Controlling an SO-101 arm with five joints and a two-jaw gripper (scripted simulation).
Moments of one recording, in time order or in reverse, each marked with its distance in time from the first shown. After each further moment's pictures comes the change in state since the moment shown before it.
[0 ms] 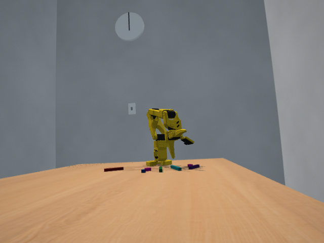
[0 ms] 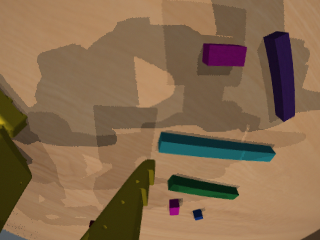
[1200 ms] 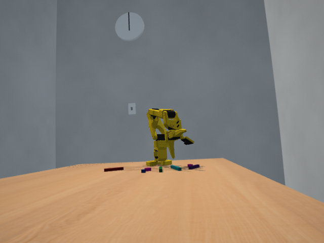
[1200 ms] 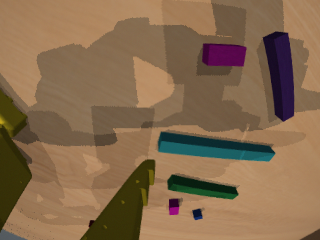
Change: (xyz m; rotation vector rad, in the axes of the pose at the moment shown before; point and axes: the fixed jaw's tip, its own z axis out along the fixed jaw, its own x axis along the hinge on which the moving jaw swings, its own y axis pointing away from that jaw) arm 0.000 0.000 0.000 0.002 0.000 -0.002
